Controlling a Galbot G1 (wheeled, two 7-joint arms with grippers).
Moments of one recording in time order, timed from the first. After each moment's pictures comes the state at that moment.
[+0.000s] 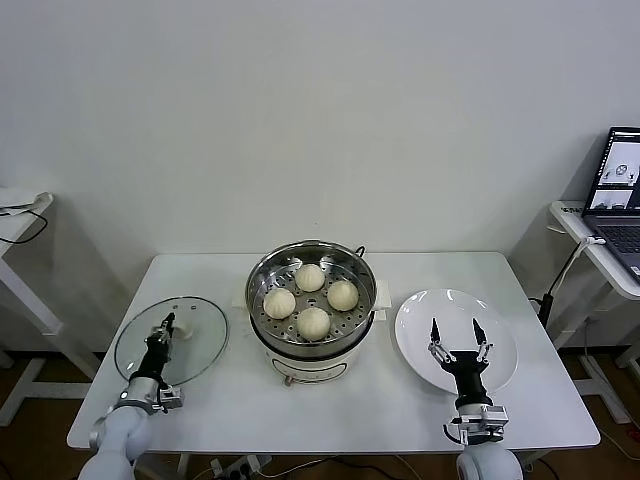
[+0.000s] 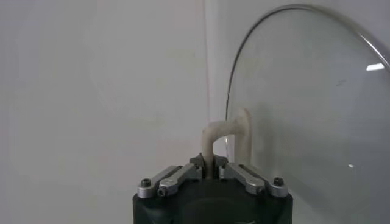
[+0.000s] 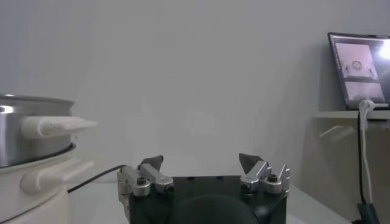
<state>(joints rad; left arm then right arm) 1.10 -1.26 -0.63 -1.27 1.33 -0.12 -0.24 -1.33 1.28 0.49 1.58 0.22 0.39 0.12</state>
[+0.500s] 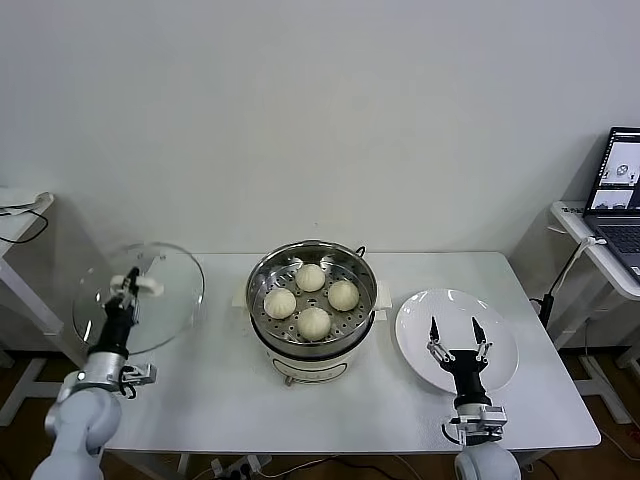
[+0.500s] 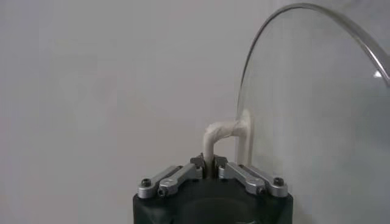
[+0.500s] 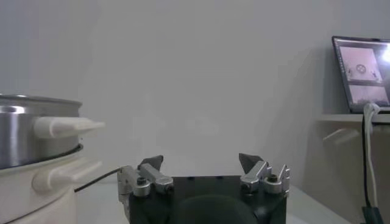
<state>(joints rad) 1.20 -1.19 -0.70 -1.68 1.24 -0.05 -0.20 -1.34 1.30 0.50 1.59 0.21 0.39 0.13</state>
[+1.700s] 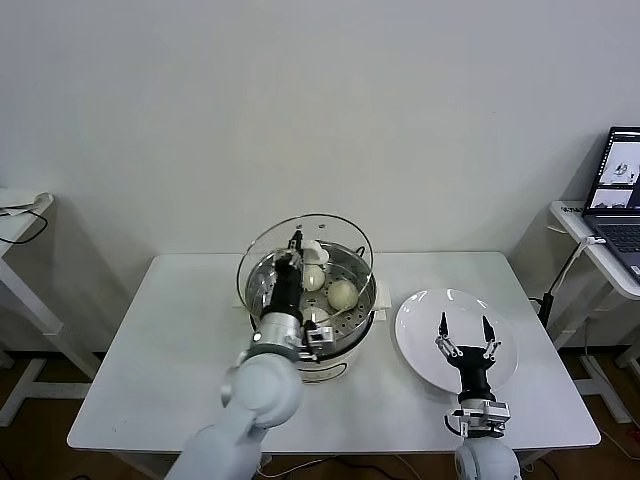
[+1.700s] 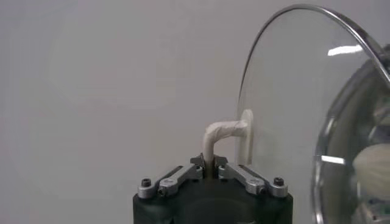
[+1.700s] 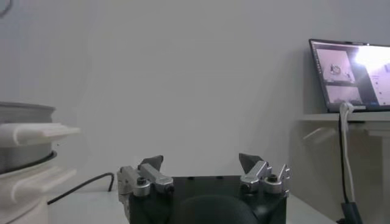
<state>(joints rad) 0.93 -1.40 0.05 -1.96 1.35 0.57 0.26 -1.31 1.34 0.54 1.56 0.20 0.39 0.14</state>
